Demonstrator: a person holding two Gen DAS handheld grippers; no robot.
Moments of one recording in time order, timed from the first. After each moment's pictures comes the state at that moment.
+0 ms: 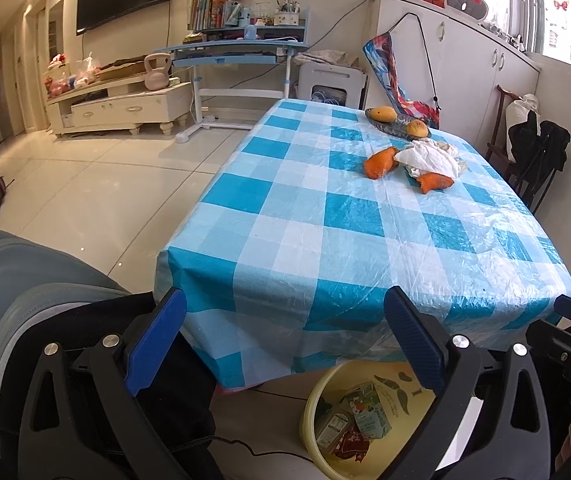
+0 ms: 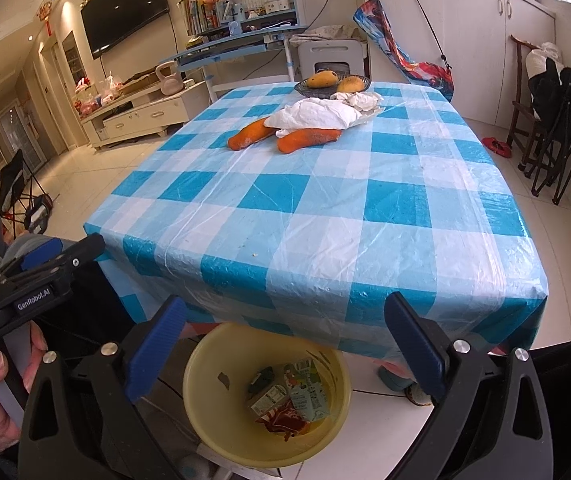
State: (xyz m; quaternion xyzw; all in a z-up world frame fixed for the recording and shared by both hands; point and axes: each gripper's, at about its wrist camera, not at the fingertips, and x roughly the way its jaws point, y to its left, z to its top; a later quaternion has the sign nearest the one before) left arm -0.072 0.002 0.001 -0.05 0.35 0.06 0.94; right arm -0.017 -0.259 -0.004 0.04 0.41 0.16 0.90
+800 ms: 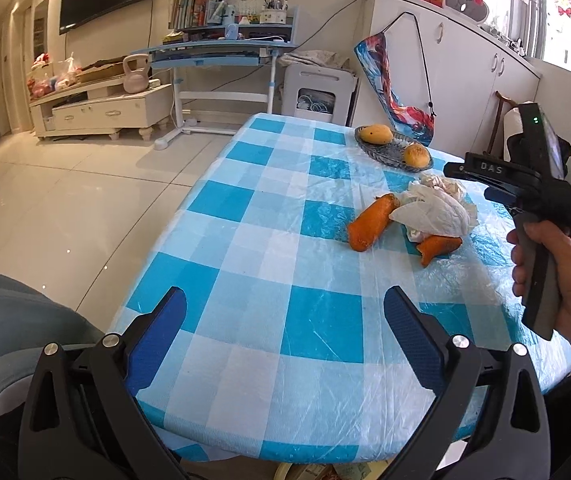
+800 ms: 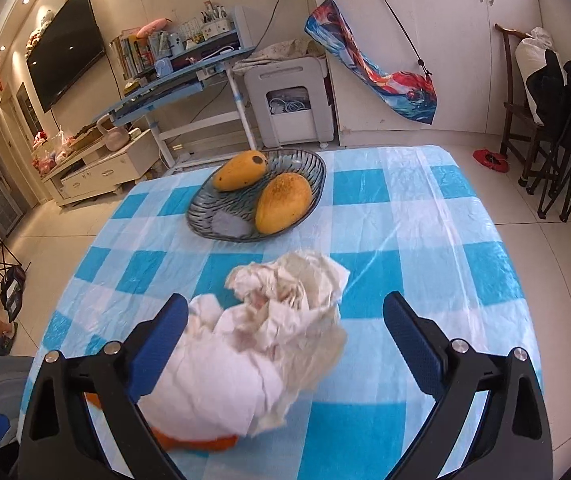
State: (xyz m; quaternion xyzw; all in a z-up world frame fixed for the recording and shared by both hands) left arm 0.043 -0.013 0.016 -0.06 0.36 0.04 0.93; right arm 0.259 -0.282 -0.004 0.08 0.39 0.10 0.91
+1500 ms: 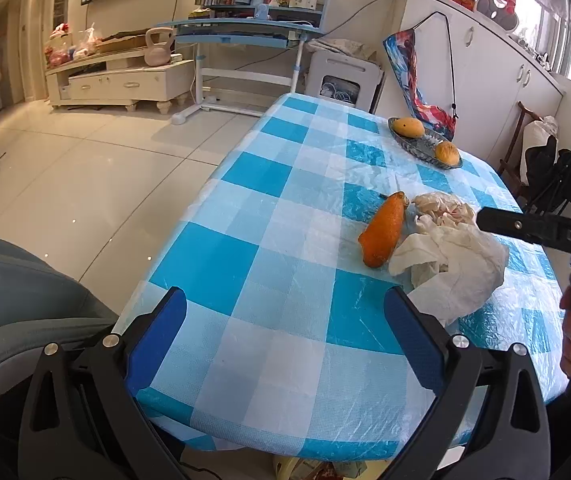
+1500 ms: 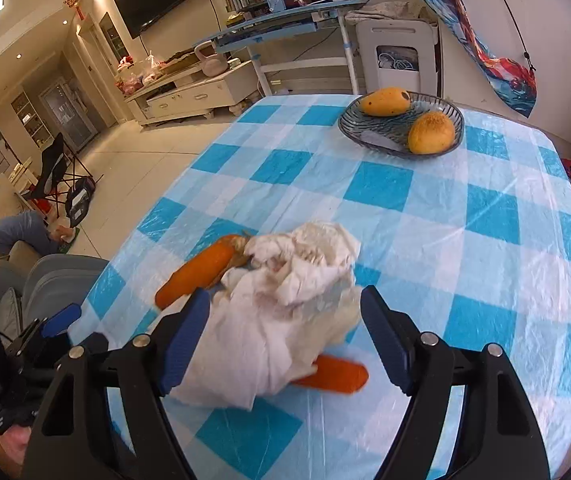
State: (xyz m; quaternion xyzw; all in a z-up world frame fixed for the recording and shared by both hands) left arm 0.044 0.013 -0.001 -0.10 0.38 0.06 0.92; right arm 0.166 -0.242 0.016 0.03 0.45 0.28 0.85
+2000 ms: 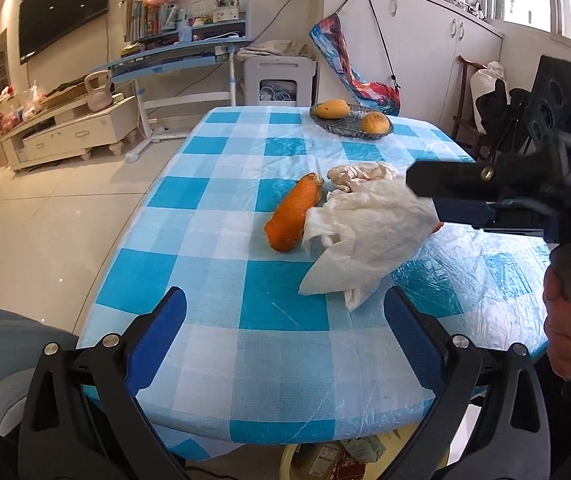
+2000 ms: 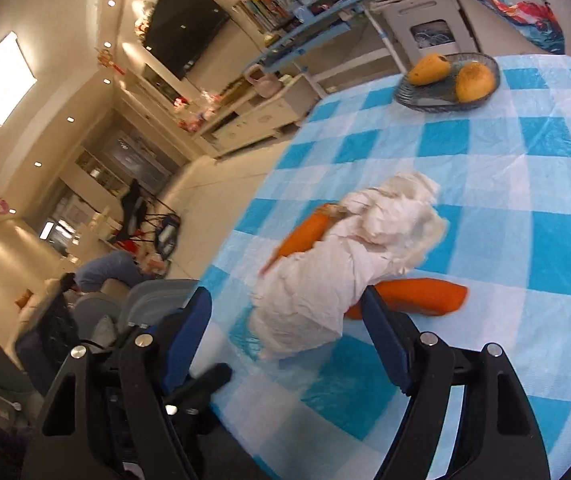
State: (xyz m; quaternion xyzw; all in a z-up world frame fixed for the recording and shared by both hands) left arm 0.031 -0.043 0.009 0.00 0.37 -0.02 0.93; right arm 0.151 -0.240 0.008 0.20 0.43 0.41 0.78
